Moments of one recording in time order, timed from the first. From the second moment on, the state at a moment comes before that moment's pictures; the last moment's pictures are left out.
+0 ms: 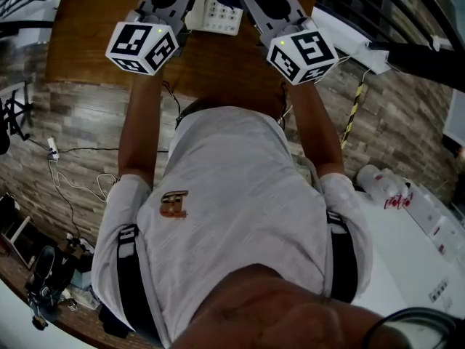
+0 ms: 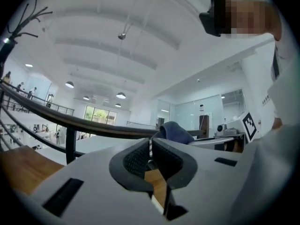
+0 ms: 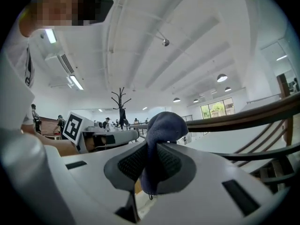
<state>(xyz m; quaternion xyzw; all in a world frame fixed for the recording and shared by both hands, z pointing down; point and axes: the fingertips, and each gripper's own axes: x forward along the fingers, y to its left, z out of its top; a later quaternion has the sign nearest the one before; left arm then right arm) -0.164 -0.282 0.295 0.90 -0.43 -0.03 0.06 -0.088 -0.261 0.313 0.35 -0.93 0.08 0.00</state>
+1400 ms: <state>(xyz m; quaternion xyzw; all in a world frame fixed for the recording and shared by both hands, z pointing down) -0.134 -0.227 0.252 0.91 -0.42 -0.06 -0.03 -0.073 -0.202 0.265 0.34 -0.94 0.00 -0.07</state>
